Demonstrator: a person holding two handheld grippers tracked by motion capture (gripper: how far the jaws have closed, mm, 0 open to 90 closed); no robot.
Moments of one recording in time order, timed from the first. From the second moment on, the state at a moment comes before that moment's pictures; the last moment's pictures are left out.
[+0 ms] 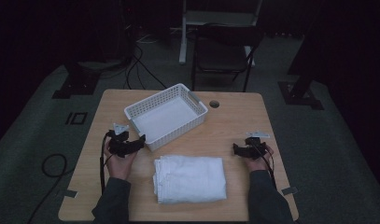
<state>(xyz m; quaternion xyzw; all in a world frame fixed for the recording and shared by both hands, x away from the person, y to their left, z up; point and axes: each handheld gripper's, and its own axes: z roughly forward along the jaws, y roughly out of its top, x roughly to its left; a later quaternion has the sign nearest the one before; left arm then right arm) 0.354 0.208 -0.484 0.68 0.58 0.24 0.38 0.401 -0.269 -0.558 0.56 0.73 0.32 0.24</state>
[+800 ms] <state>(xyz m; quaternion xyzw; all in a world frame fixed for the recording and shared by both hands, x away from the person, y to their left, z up) 0.366 0.189 -0.491 0.70 0.57 0.23 0.36 0.401 -0.269 -0.558 0.56 0.73 0.32 0.24</state>
